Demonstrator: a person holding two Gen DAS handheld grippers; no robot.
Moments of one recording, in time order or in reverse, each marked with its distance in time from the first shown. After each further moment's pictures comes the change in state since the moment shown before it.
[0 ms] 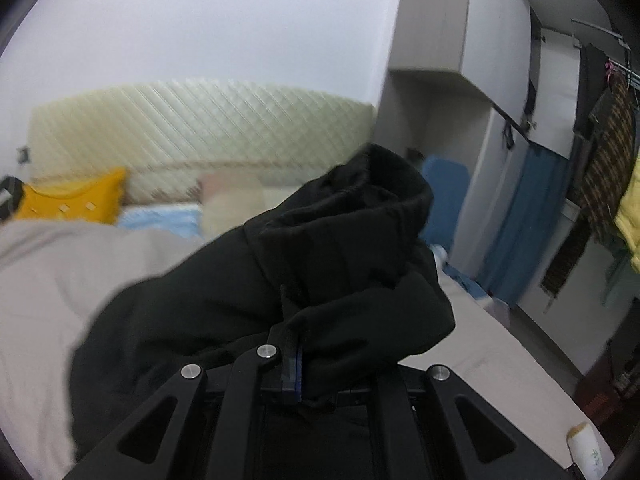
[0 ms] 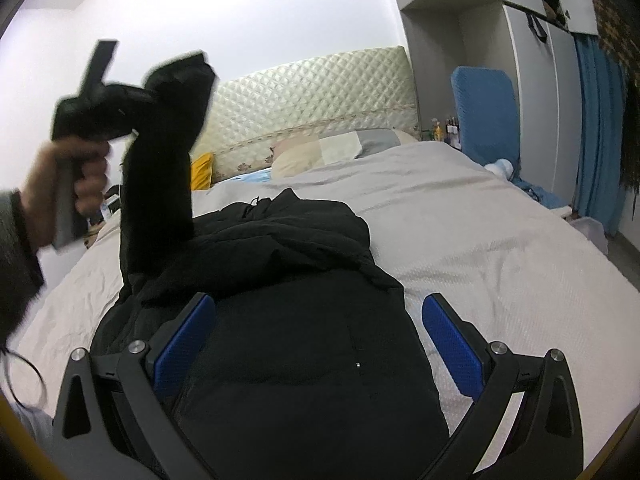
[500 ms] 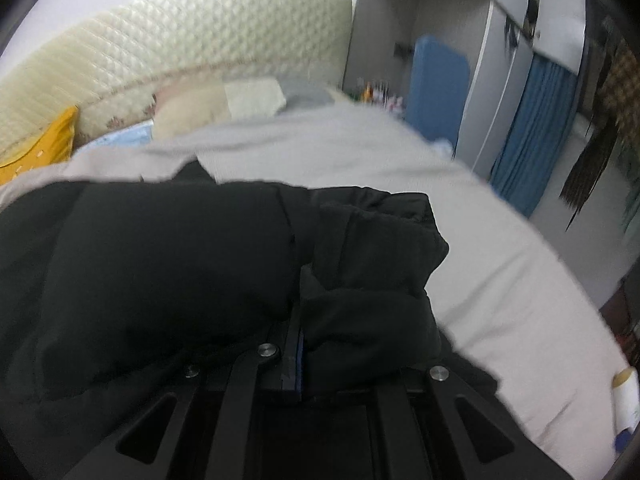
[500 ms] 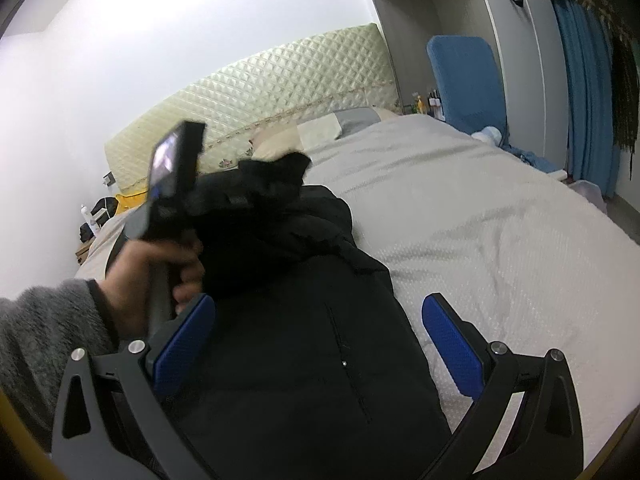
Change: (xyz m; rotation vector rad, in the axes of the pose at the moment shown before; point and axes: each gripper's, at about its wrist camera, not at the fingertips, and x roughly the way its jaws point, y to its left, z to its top) left arm 0.168 -0.038 -0.128 0.101 0.301 0.021; right arm 0.036 -0.030 -0.006 0.102 0.053 -0.021
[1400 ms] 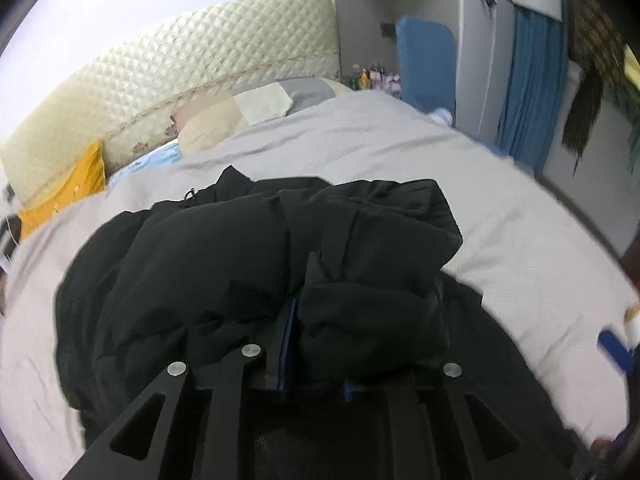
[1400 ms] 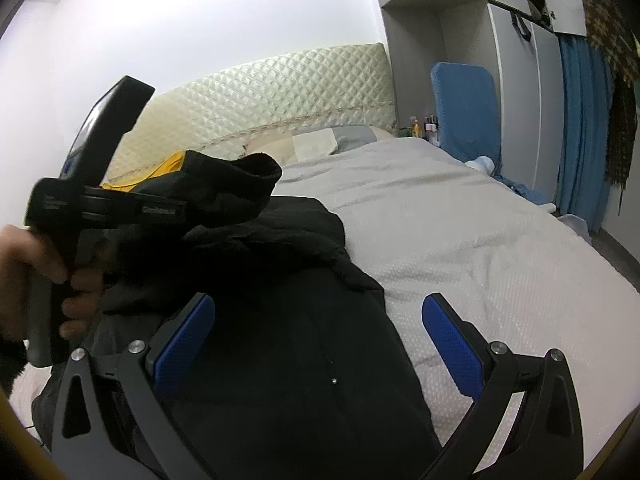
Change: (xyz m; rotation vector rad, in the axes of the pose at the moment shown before) left arm -0.123 -0.022 -0.019 0.181 0.051 0.147; right arm -0.001 0.025 -0.004 -0.107 -0.069 -0.071
